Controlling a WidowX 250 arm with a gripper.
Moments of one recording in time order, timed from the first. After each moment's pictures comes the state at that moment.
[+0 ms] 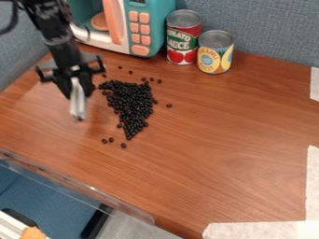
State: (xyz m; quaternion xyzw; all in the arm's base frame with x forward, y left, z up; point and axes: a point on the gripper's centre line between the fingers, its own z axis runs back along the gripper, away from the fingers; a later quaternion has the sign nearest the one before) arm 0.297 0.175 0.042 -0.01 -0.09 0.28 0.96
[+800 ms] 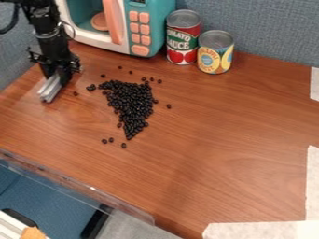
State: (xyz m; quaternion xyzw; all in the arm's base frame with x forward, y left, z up) arm 0.356 0.239 0.000 0.07 -0.07 0.07 0.99
